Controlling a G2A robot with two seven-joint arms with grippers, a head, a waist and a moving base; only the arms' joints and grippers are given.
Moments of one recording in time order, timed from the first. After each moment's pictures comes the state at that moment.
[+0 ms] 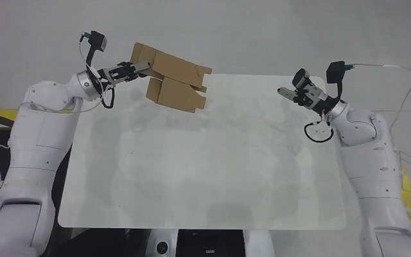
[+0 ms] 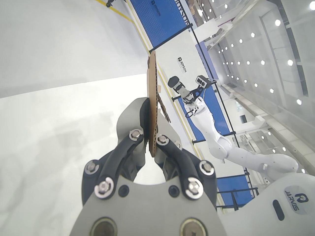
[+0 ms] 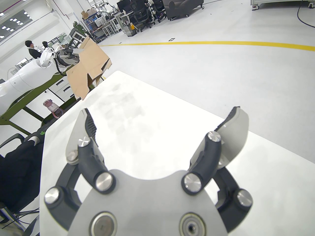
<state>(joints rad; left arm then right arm) 0.57 -0.97 -1.13 -1.04 -0.32 -0.51 -1.00 -0.83 -1.09 1.40 -1.15 -0.49 -0.91 0.41</state>
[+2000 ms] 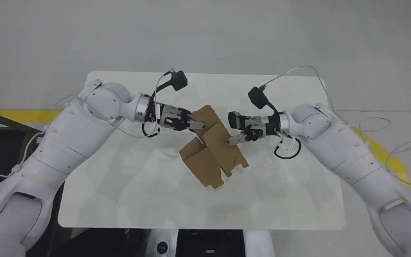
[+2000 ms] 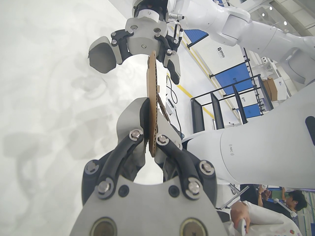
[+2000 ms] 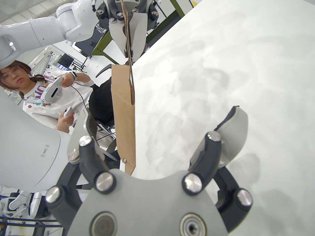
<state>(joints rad) 0.43 -0.90 -0.61 -1.32 -0.40 -0.69 -1.13 -0.46 -0.99 0.47 -1.13 0.29 -1.01 0.81</state>
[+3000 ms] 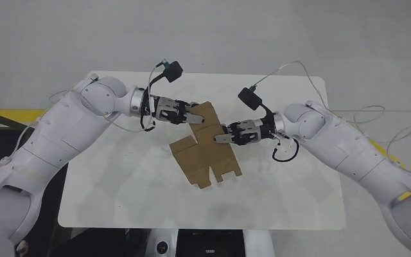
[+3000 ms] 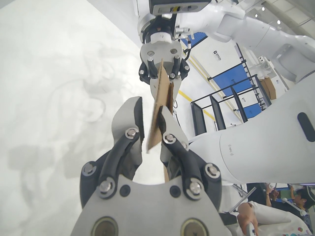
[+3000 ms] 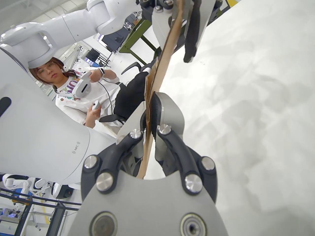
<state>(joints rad) 0.32 -0.87 -0.47 -1.27 -0.52 -0.80 -1.02 -0.34 -0.95 0.26 -1.23 0.55 -1.01 0.81</state>
